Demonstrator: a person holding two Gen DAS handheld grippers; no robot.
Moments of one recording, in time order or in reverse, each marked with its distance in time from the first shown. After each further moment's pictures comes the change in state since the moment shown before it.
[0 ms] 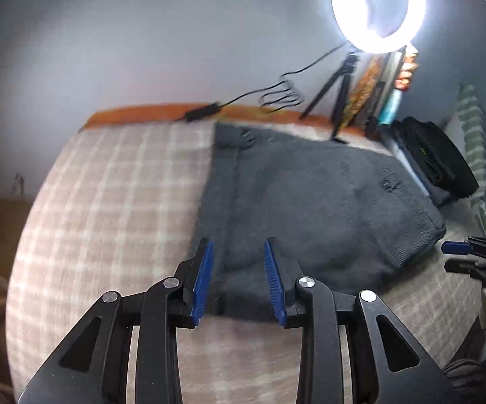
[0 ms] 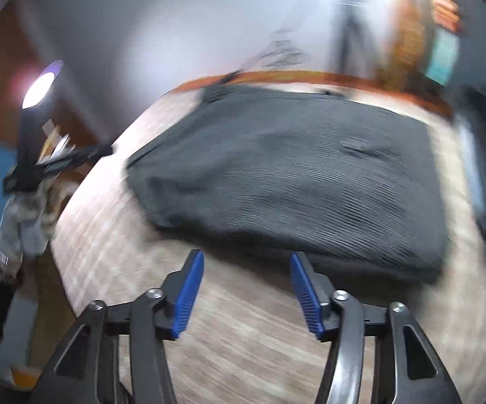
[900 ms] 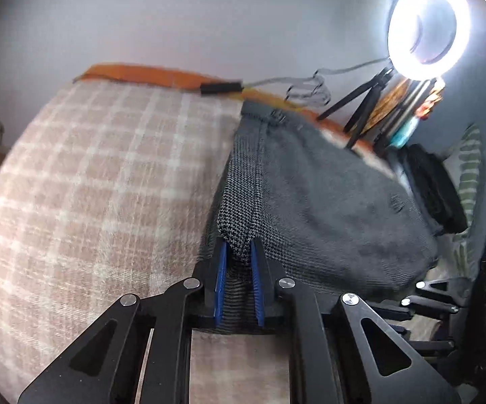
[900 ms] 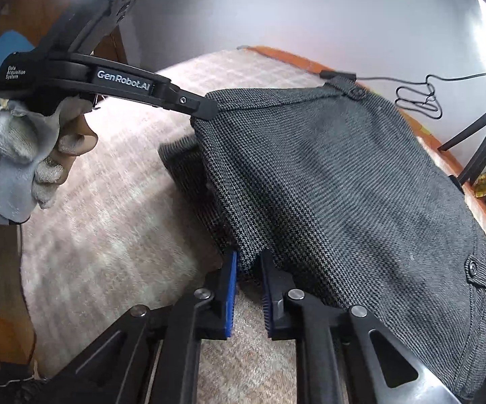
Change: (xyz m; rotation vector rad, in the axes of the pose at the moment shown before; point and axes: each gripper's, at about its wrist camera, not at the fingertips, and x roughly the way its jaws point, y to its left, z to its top) left arm 0.031 0.055 -0.001 -0.197 0.054 -0.118; right arm 0.122 0.175 0.036 -0.526 0.099 -0.035
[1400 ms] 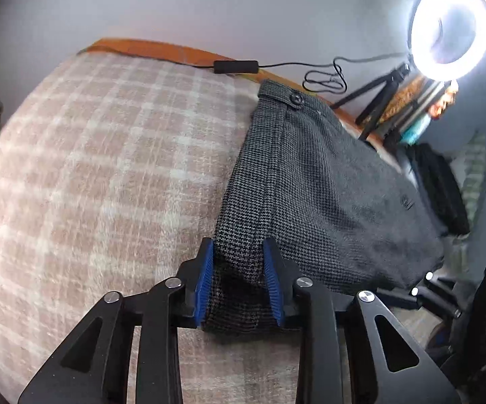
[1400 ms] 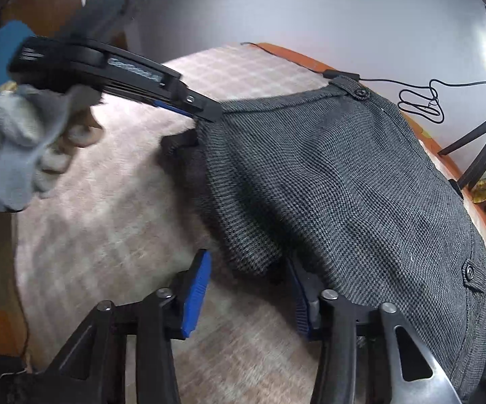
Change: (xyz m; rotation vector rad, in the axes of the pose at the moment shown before) left arm 0.031 0.015 -0.002 -0.037 0.086 0.017; right arm 0.025 0.001 0.001 -0.037 0.061 -0.064
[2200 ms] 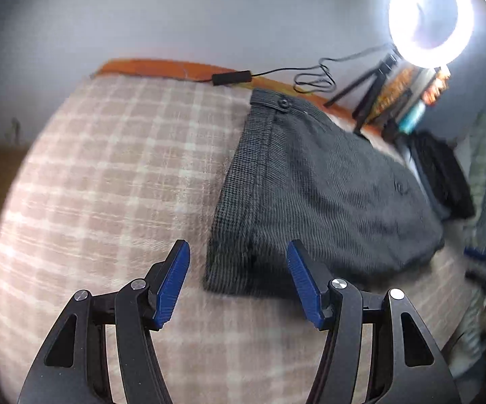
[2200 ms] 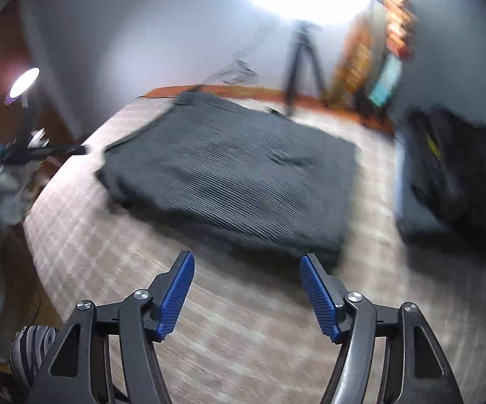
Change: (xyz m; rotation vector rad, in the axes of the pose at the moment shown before) left arm -0.036 -0.009 -0.008 -0.001 -0.009 0.053; right arm -0.149 -0.129 -0.125 0.334 -0.145 -0.033
